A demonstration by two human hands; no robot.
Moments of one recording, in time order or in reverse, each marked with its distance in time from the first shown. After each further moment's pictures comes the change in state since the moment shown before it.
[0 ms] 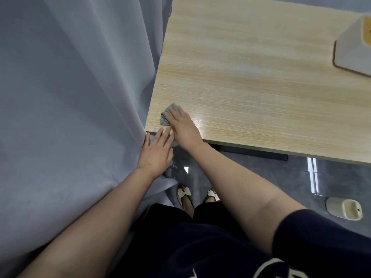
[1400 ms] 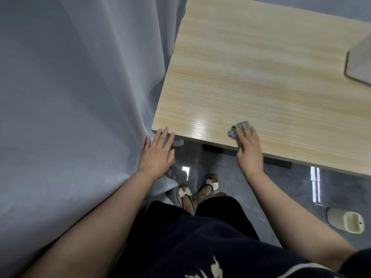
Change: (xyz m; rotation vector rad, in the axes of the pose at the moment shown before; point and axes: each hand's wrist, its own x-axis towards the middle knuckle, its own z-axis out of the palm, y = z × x) left_hand -0.006 -0.010 0.015 -0.065 0.048 -0.065; right_hand -0.119 0.098 -0.042 0.052 0.293 0.368
